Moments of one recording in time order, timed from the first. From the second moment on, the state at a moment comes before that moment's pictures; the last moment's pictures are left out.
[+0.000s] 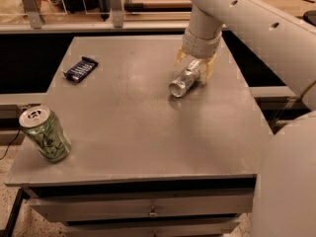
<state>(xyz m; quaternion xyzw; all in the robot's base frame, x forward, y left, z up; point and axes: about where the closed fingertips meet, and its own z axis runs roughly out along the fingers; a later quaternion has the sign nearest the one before) 0.675 -0.115 0.838 -0.95 0.30 -0.10 0.06</state>
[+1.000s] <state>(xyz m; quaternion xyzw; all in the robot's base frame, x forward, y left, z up) 0.665 -0.099 0.851 -0.95 0.29 -0.09 0.10</state>
